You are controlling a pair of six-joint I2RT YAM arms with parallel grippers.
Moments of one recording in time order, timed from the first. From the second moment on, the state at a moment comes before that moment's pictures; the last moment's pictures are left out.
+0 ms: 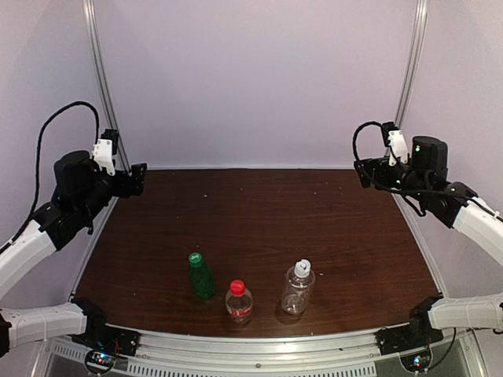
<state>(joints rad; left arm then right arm) -0.42 0.86 0.80 -0.09 -0.29 0.01 0.36 1.01 0.94 -0.20 0.09 0.05</state>
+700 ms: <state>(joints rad) -0.45 0.93 0.82 -0.15 -0.22 0.02 0.36 1.07 1.03 -0.29 0.09 0.05</state>
